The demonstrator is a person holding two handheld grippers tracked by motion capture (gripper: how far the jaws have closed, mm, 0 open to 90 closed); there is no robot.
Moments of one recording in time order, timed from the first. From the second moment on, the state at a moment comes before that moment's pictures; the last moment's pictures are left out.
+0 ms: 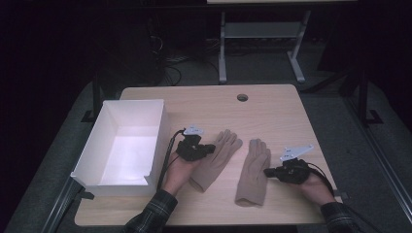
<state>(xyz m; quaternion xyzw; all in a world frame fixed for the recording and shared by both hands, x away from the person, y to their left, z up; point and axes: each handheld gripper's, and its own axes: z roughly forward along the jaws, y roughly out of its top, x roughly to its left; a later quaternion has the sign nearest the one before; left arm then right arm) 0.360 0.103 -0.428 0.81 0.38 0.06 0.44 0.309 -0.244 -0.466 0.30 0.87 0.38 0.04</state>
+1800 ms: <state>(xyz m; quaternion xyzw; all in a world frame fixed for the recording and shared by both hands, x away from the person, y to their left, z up) 0.342 0.025 -0.415 0.83 0.30 -0.01 0.46 0.316 -0.202 -0.470 0.28 0.88 0.39 0.03</state>
